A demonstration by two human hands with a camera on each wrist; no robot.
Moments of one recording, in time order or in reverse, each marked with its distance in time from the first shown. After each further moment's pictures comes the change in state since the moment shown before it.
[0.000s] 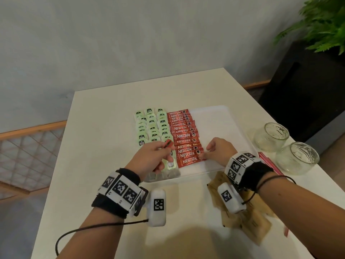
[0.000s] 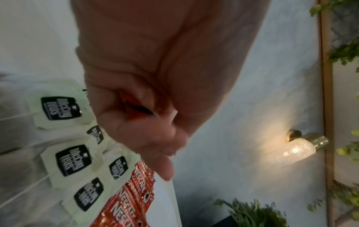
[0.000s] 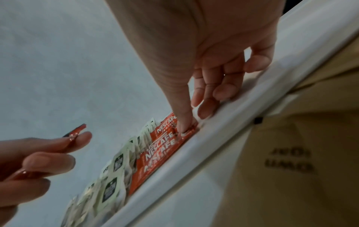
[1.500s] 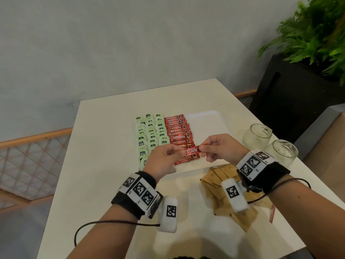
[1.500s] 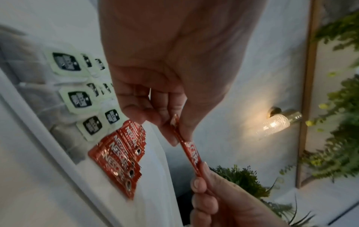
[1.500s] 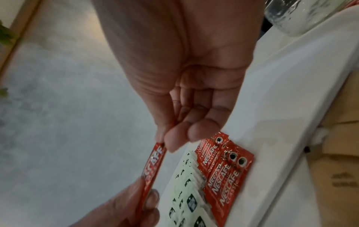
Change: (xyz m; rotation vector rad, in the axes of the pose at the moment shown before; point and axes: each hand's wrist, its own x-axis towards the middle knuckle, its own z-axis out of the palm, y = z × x) left_hand -0.023 -0.004 0.046 0.040 0.103 0.213; right_hand -0.074 -0.014 -0.047 0.641 -0.190 -0.235
